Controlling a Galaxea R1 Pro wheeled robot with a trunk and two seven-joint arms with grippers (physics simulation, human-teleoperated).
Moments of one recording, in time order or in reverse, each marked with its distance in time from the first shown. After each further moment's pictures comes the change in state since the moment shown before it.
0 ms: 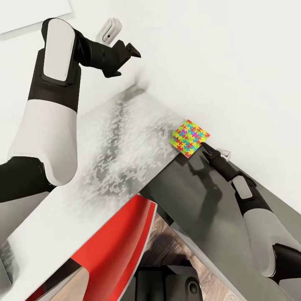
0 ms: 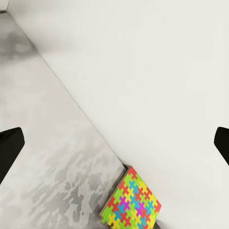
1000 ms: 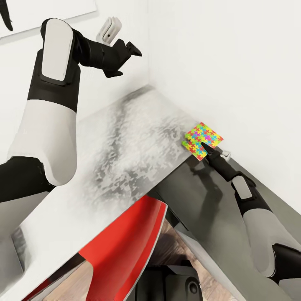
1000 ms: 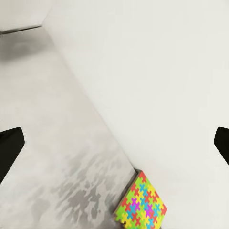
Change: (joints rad) left arm 0.001 0.004 0.000 0.000 0.043 -0.001 0.001; right arm 0.000 0.002 0.000 0.001 -0.003 0.001 -0.006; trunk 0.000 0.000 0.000
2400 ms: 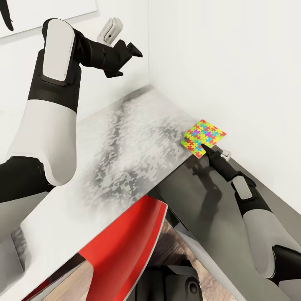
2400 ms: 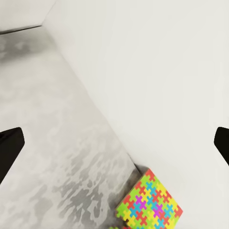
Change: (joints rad) left arm 0.000 0.003 -0.018 0.002 0.004 -0.001 0.000; right arm 0.008 0.004 -0.002 -0.021 -0.003 0.003 -0.012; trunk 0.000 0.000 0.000
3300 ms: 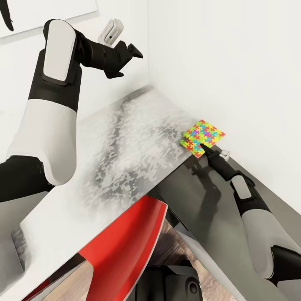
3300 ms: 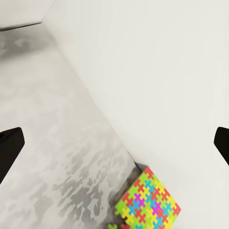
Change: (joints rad) left arm -0.004 0.000 -0.001 0.014 0.002 0.000 -0.001; right arm 0.001 0.011 0.000 -0.013 -0.019 0.020 -0.035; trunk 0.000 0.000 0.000
